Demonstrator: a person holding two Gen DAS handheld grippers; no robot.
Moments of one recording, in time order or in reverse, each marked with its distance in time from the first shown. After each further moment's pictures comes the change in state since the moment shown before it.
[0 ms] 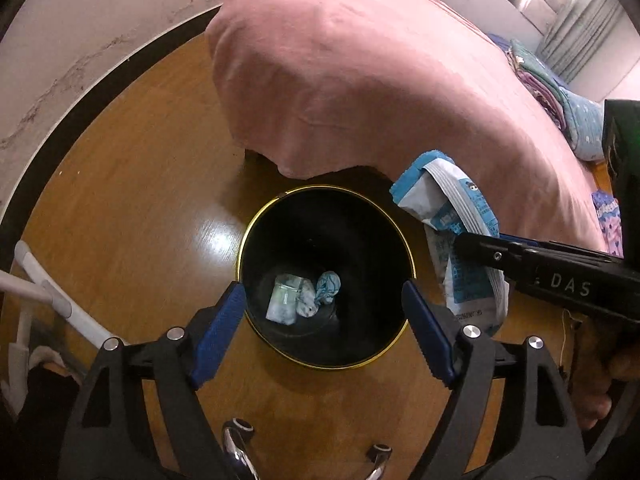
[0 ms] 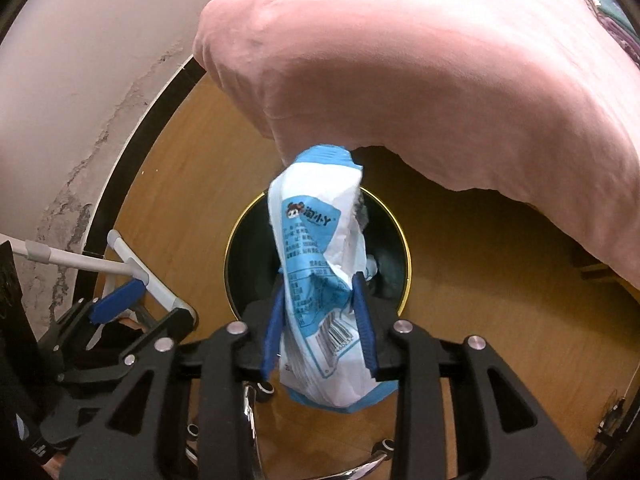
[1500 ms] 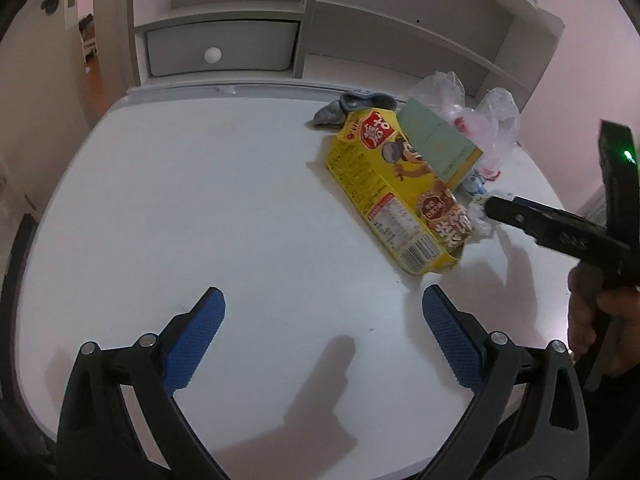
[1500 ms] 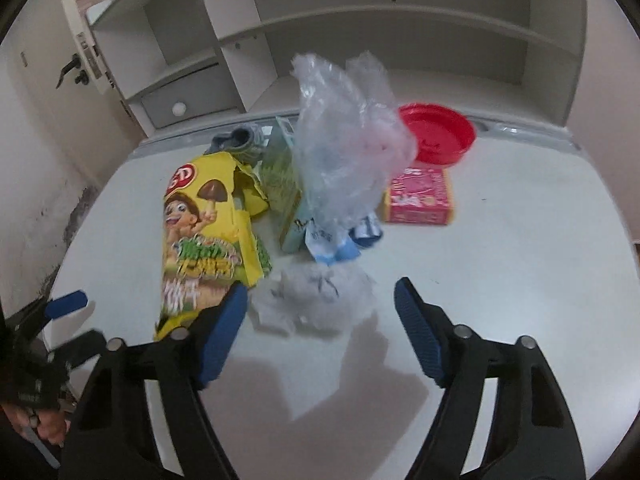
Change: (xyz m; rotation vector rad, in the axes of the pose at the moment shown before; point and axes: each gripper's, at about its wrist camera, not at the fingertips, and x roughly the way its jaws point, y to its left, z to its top) left arm -0.555 0.273 -0.323 -0.890 -0.456 0.652; right arm -0.195 0.645 -0.188 -1.140 -0.095 0.566
